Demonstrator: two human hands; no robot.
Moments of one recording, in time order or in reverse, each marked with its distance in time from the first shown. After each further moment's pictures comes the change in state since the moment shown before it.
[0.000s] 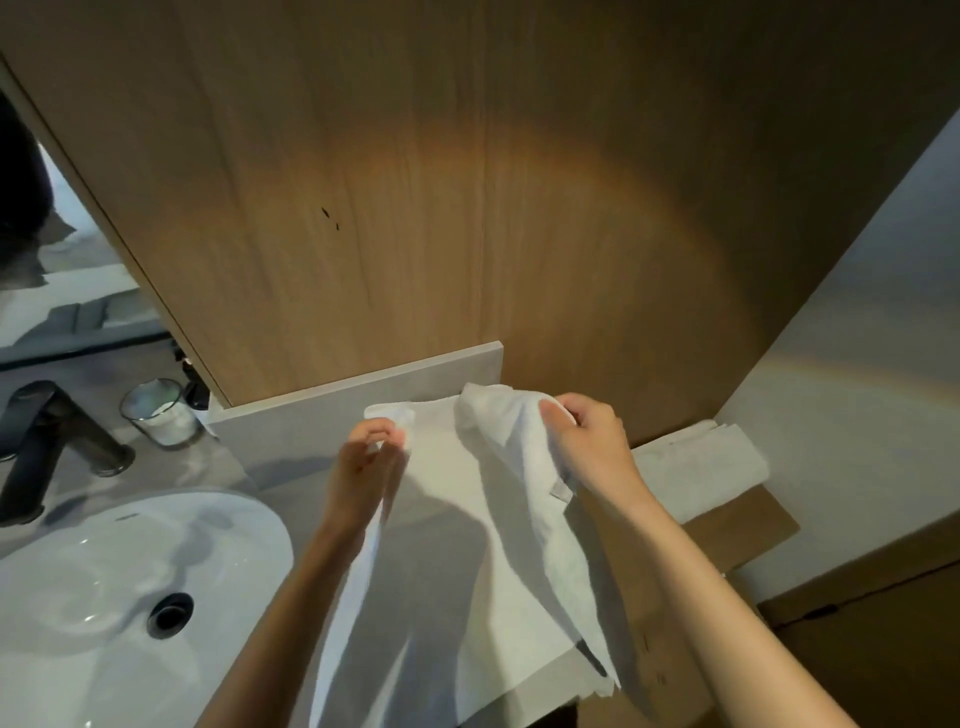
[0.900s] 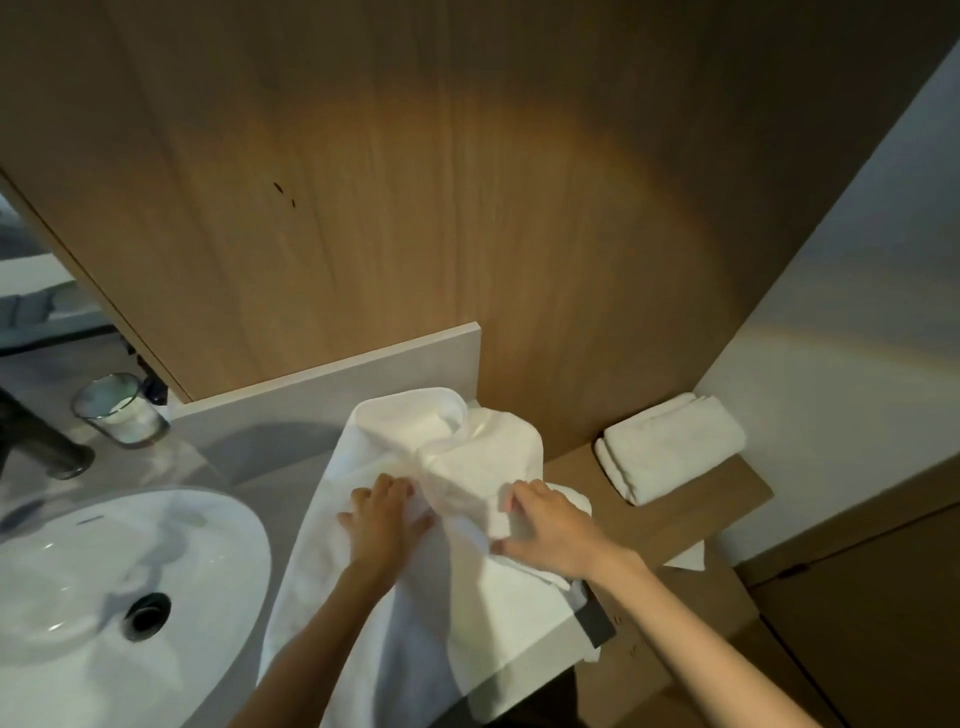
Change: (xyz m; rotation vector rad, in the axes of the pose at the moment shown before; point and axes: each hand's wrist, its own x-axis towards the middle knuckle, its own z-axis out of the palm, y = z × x) left_hand -0.016 -0.103 0.038 1.036 -0.238 -0.017; right_hand -0.034 0.096 0.030 -0.571 -0.588 -0.032
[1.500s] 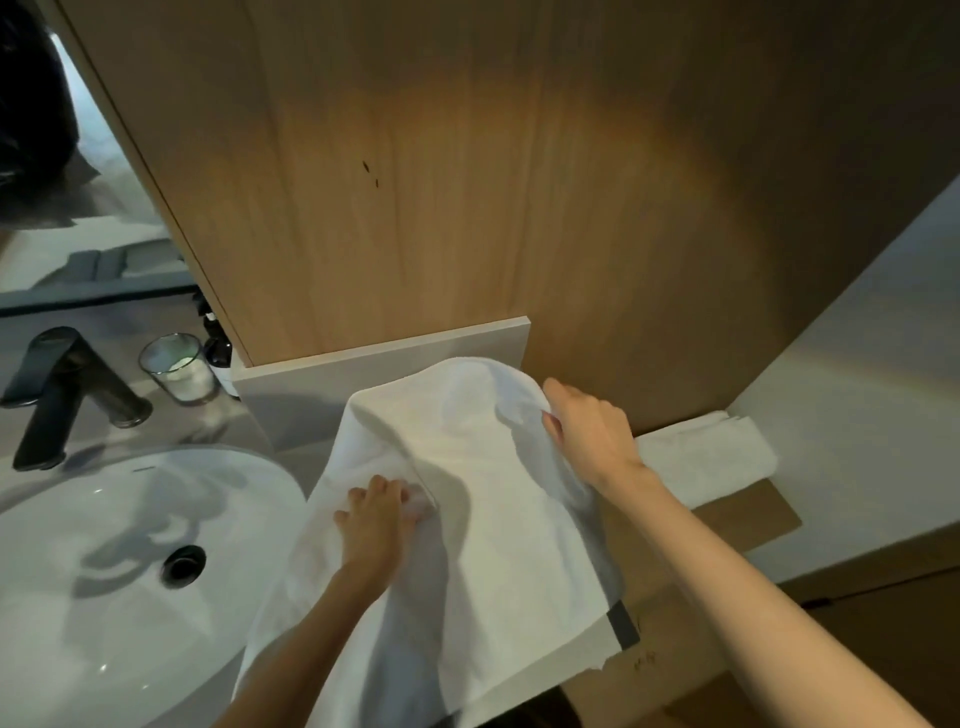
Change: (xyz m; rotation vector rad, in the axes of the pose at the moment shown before) left_hand -0.021 -0.039 -0.012 -0.063 0.032 -0.096; right_hand 0.042 -0.039 -0.064 -0.436 0.512 -0.119
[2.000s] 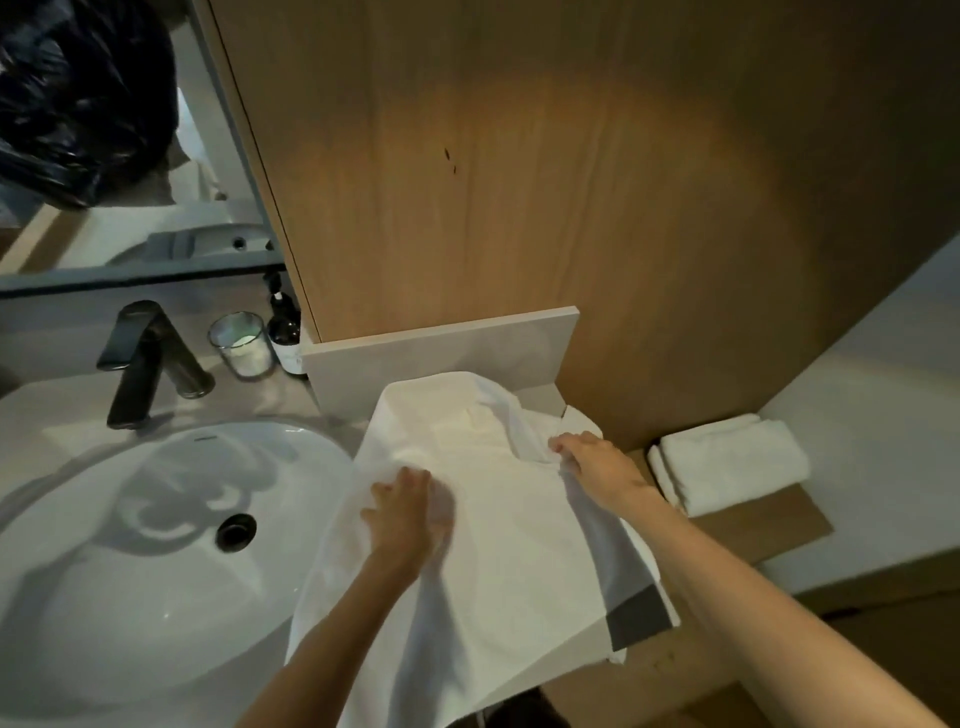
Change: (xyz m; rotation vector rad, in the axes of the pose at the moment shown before) left_hand -0.025 -0.023 -0.017 0.161 -0.152 -0.032; right_hand -0.018 -0.002 0.088 0.150 -0.443 0.044
